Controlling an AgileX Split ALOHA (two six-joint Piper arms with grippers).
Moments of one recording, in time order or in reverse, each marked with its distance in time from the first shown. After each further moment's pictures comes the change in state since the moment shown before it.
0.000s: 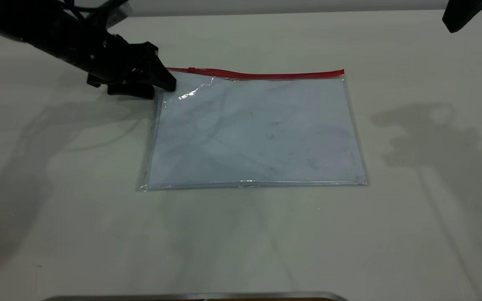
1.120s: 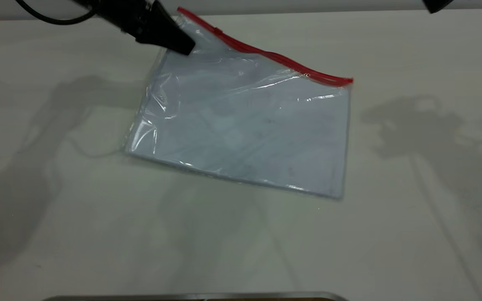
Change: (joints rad) left arm -0.038 0.038 -0.424 0.295 0.580 0.536; right arm 0.000 0.035 -0.002 0.191 -0.163 -0.325
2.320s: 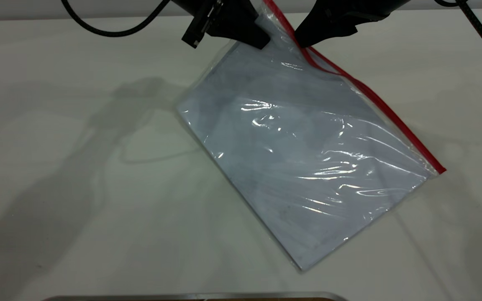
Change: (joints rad) left arm -0.186 0.009 -0.076 -0.094 0.017 0.382; right arm 0.099 0.286 -0.095 1.001 0.108 -1.048
